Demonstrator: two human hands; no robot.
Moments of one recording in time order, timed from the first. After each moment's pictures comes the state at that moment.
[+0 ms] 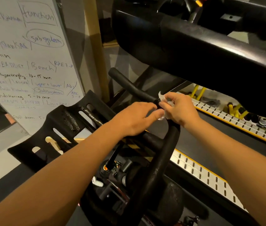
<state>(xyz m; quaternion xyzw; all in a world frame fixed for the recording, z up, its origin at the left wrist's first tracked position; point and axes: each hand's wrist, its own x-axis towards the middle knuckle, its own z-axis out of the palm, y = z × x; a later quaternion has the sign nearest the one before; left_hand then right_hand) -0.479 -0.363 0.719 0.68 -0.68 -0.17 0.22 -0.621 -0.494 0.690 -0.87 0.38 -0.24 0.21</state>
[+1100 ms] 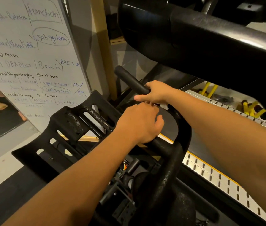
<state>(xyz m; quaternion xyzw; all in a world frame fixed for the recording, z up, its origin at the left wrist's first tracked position) -0.486 -0.361 0.713 0.76 -0.64 -0.01 0.14 -0.515 -0.517 0.717 -0.88 0.36 0.02 0.32</state>
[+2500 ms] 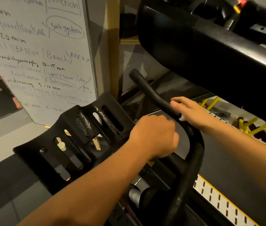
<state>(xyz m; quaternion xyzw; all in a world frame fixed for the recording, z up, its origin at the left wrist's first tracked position) -0.487 -0.355 0.722 0.74 -0.66 -0.05 0.11 -0.574 -0.511 0.708 -0.84 0.40 -0.10 0.36</state>
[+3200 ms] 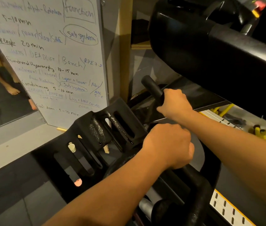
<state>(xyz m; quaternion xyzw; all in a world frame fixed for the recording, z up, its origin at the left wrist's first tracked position) -0.486 -0.355 0.721 0.73 -0.67 -0.05 0.13 -0.475 -0.500 0.709 -0.91 0.39 -0.07 0.11</state>
